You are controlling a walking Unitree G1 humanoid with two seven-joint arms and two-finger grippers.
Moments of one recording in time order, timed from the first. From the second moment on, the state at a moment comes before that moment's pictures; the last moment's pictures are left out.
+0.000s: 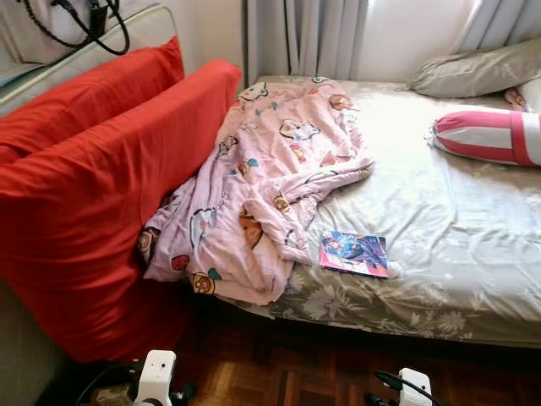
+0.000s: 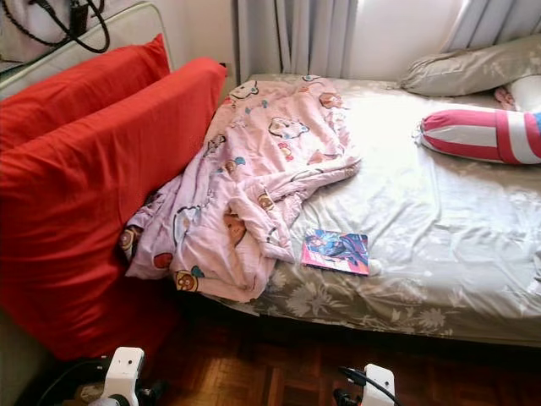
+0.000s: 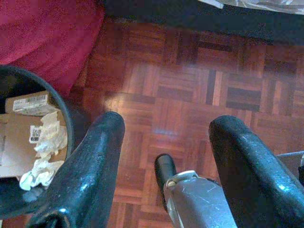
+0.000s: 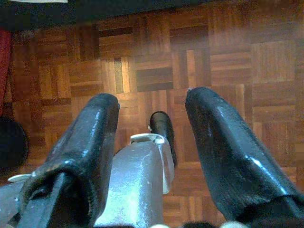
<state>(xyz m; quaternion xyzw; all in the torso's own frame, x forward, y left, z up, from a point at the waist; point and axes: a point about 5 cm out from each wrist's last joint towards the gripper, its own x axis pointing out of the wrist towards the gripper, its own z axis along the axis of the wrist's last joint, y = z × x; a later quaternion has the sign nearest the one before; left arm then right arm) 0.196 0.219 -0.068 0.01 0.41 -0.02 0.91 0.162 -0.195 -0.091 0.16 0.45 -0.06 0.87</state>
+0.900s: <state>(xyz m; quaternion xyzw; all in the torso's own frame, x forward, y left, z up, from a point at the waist) 0.190 0.212 -0.073 0.00 0.41 -0.03 0.91 0.161 -0.205 -0.090 0.15 0.45 -0.07 0.88</state>
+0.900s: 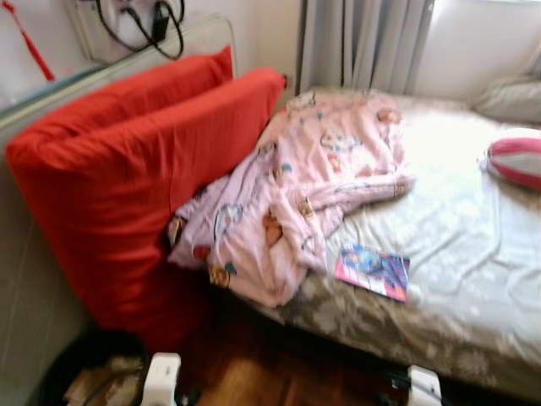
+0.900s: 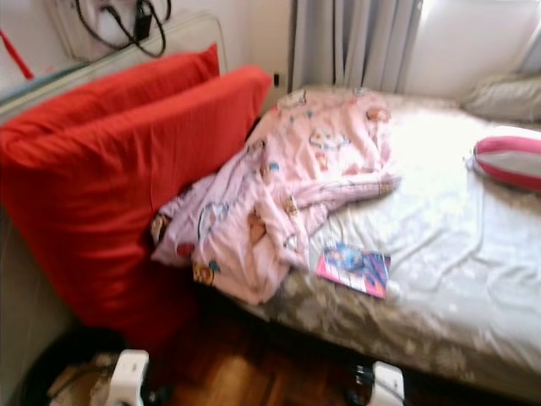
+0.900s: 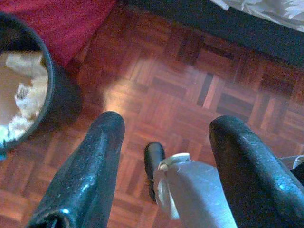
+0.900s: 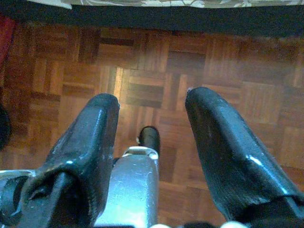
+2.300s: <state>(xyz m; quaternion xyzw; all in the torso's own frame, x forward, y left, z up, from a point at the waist) 0.187 0.207 -0.075 -0.01 0.41 -0.03 0.91 0.154 -0.225 -0.090 0.12 0.47 -0.08 0.87</state>
